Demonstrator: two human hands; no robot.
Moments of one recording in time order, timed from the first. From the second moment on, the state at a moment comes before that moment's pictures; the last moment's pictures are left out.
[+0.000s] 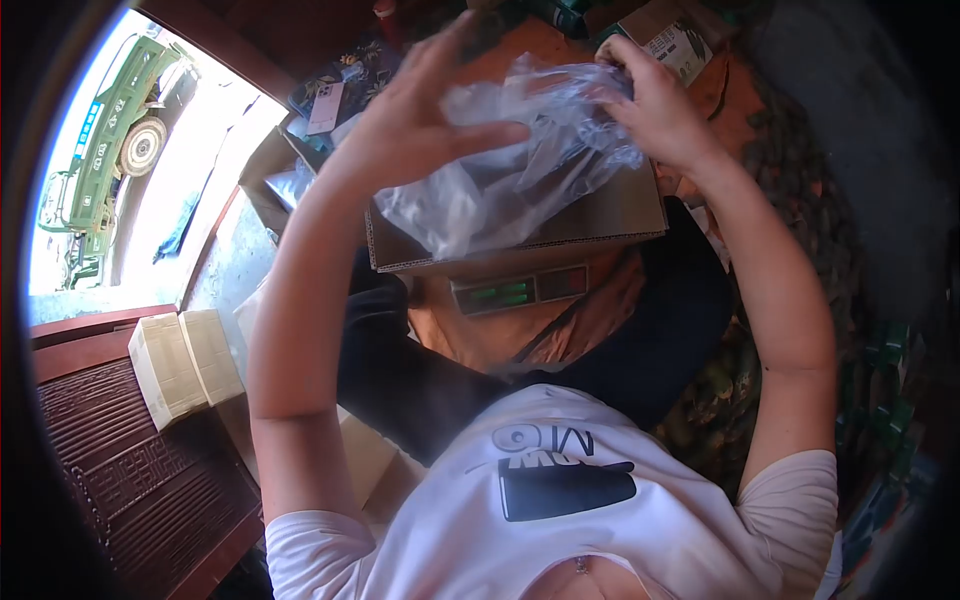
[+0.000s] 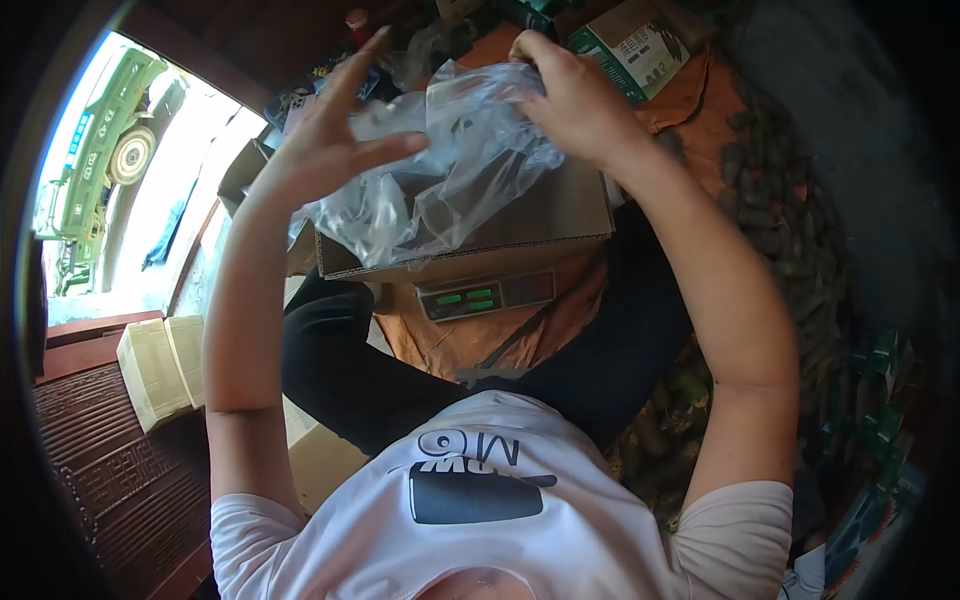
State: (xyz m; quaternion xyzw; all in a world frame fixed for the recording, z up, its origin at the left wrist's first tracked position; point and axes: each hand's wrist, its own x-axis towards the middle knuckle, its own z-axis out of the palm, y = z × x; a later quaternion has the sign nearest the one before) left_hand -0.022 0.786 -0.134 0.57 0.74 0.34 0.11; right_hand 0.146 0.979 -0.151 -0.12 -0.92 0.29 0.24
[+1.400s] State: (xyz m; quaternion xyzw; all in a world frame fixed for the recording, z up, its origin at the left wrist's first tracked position) left_hand 0.015 0.882 -0.225 0.47 0.66 0.42 0.40; right_hand 0.188 0.967 -0.224 -0.33 -0.64 0.63 0.29
